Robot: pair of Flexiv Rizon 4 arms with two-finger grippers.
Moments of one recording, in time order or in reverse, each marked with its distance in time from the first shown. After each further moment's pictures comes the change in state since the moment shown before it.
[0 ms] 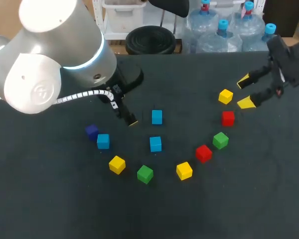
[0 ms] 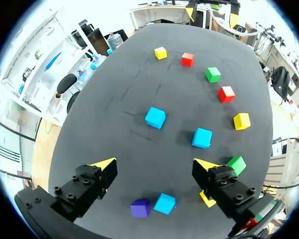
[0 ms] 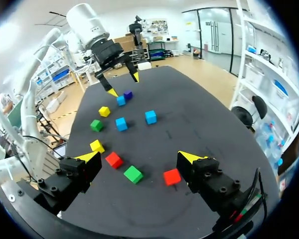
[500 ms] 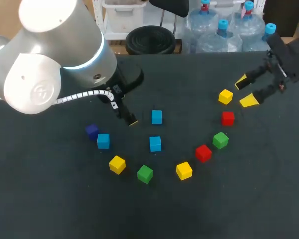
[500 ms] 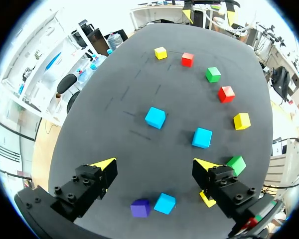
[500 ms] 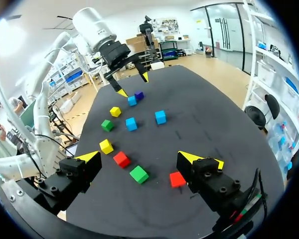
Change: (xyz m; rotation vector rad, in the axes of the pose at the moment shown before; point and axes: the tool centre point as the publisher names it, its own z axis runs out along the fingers) left arm 0.000 0.000 0.000 0.000 0.000 0.000; right arm 0.000 -0.002 0.000 -0.127 0.000 -0.005
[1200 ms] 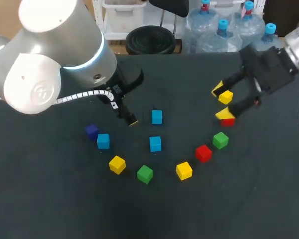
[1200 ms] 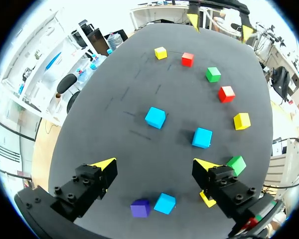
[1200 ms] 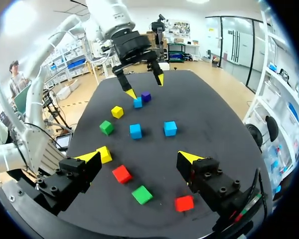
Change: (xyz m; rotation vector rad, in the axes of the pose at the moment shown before) left arm 0.000 0.000 0.000 0.000 0.000 0.000; right arm -0.025 0.031 0.059 0.070 0.027 -0.151
